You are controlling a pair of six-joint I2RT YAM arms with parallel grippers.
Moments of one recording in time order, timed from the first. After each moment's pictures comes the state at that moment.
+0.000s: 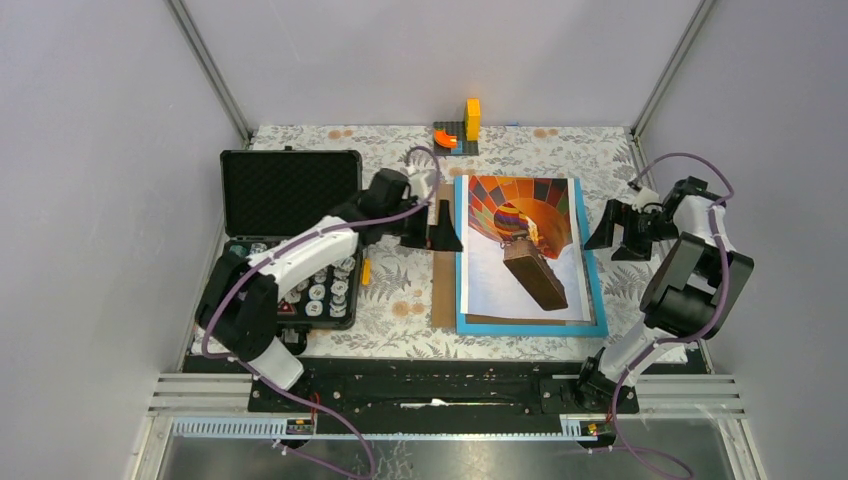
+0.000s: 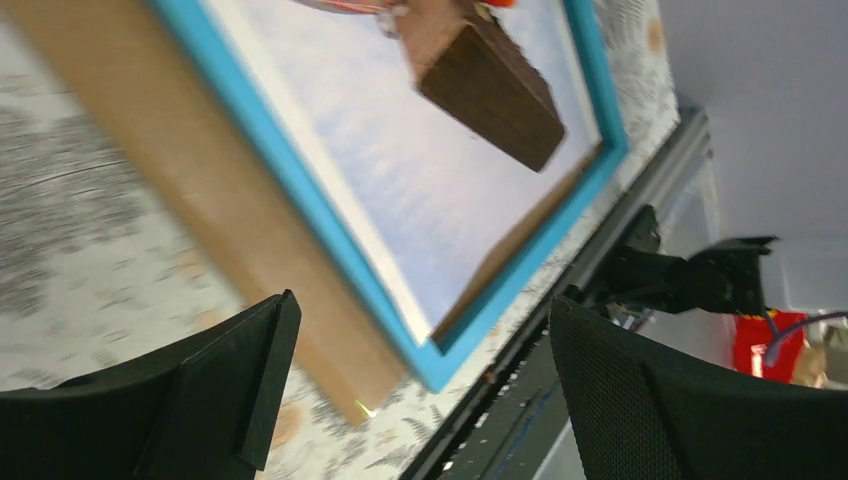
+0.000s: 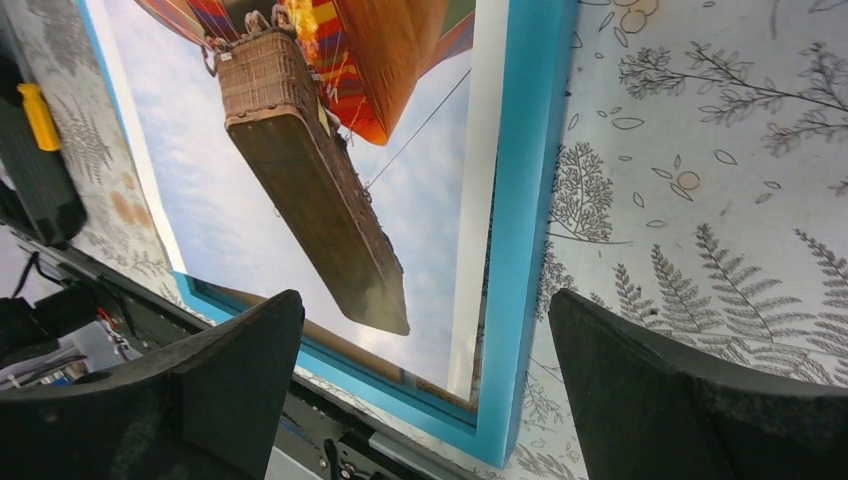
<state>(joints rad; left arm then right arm) -0.64 1.62 1.15 -0.23 0.52 -0.51 -0.51 1.72 1.26 -1.01 -0.66 -0.36</state>
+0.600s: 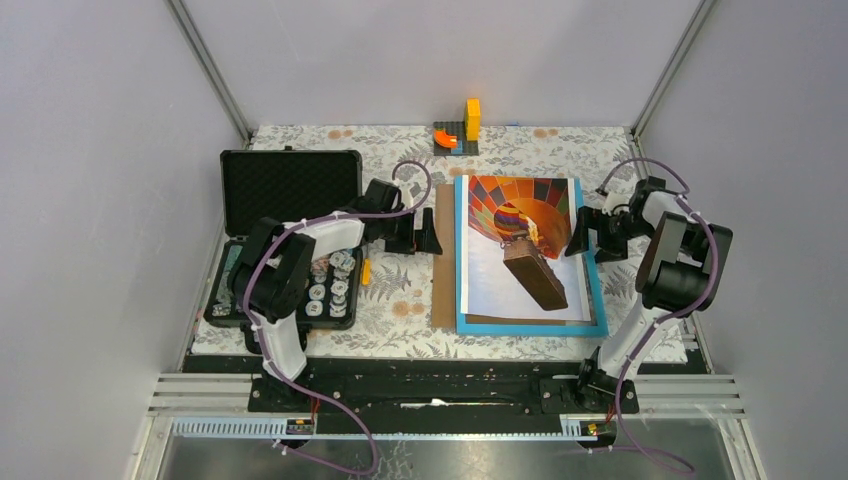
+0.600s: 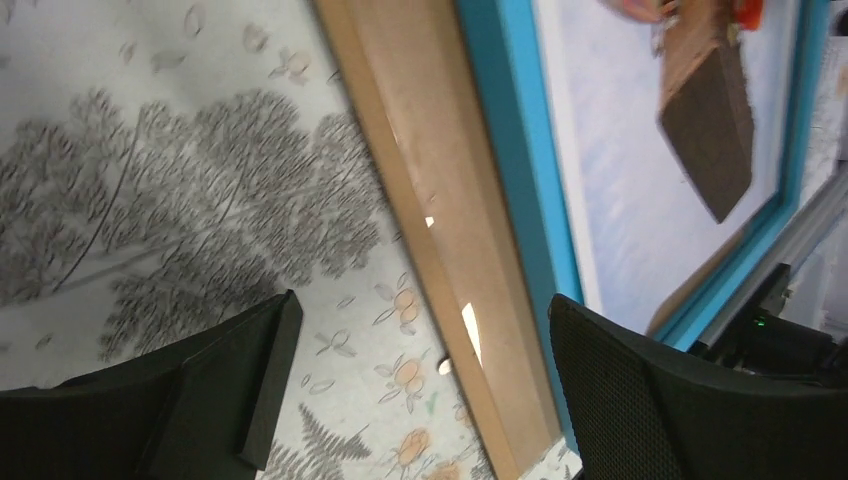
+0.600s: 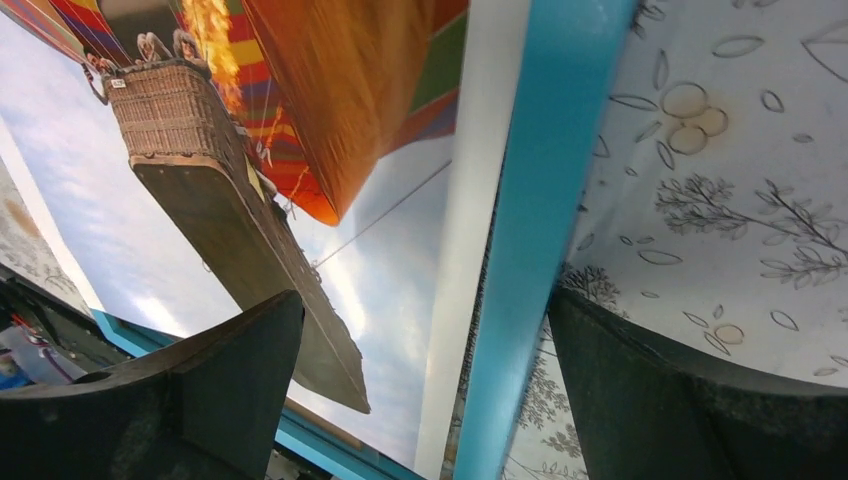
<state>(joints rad) -0.47 1.84 1.08 -0.14 0.48 -0.41 -0.36 1.88 1.22 -0.83 -0.54 -0.32</state>
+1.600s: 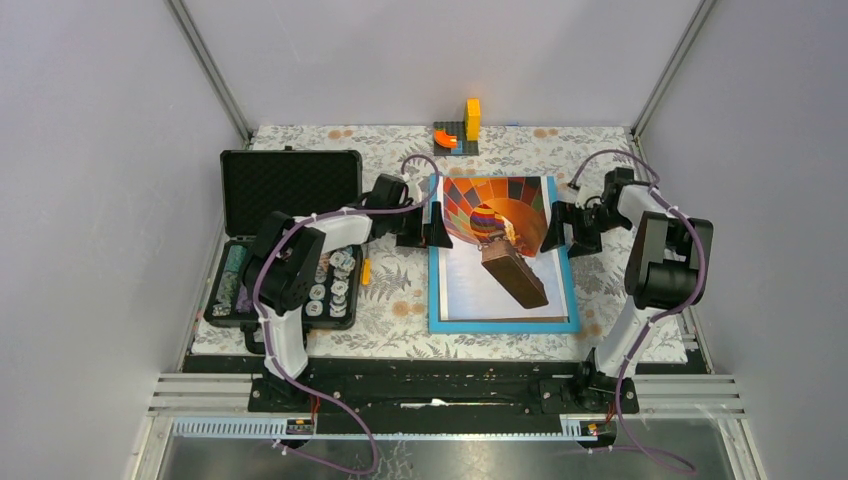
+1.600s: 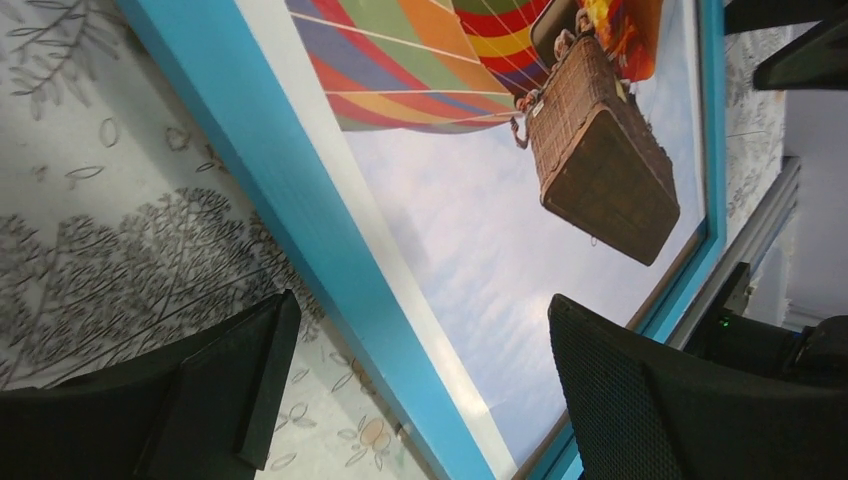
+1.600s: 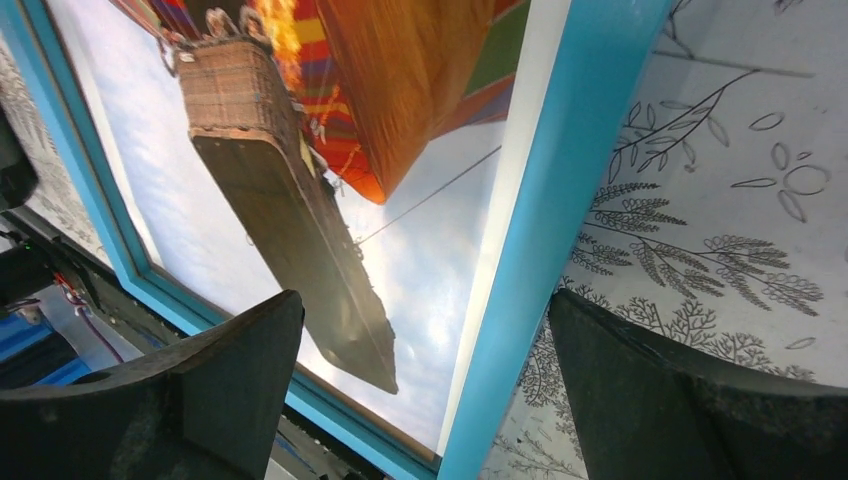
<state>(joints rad) -0.48 1.93 1.14 0.01 0.57 -0.46 -0.19 1.87 1.22 -0.82 -0.59 -0.23</state>
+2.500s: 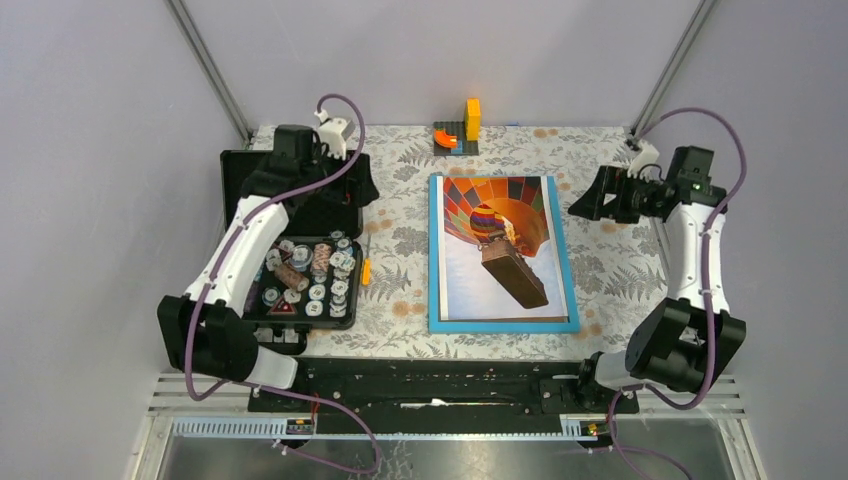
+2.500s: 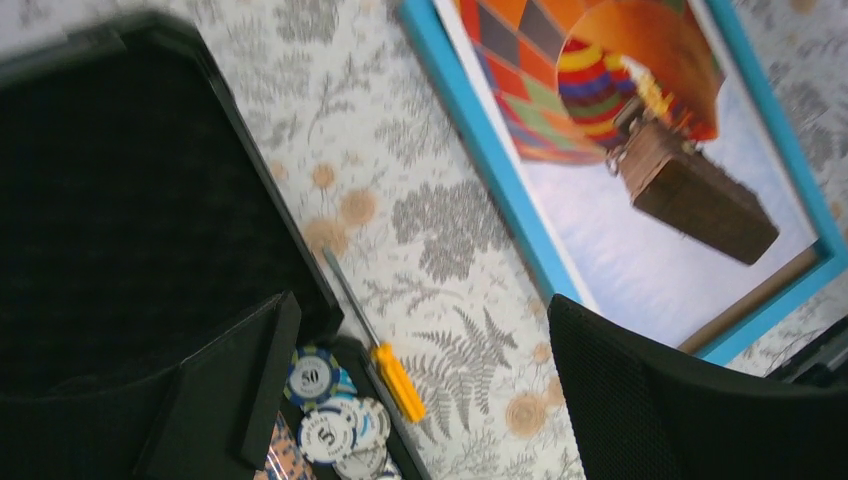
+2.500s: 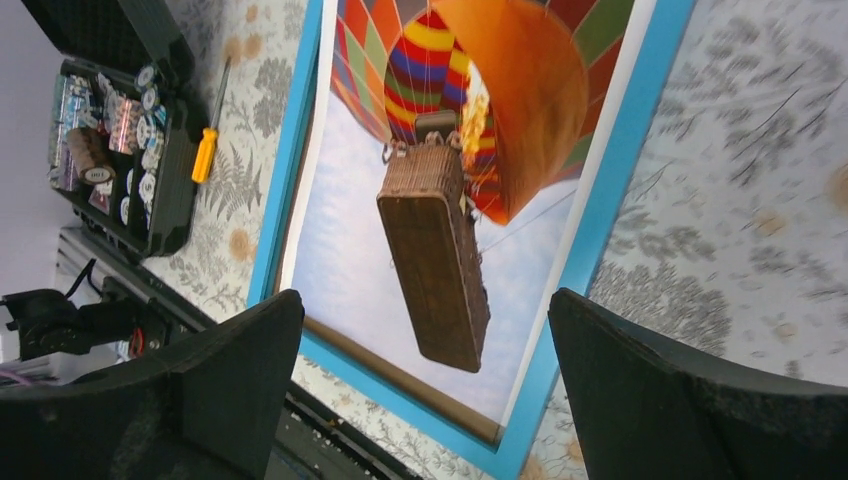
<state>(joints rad) -0.19 1.44 1.38 -0.58 0.41 -0.01 -0.35 1.41 1.34 -0.92 -0.82 -0.20</state>
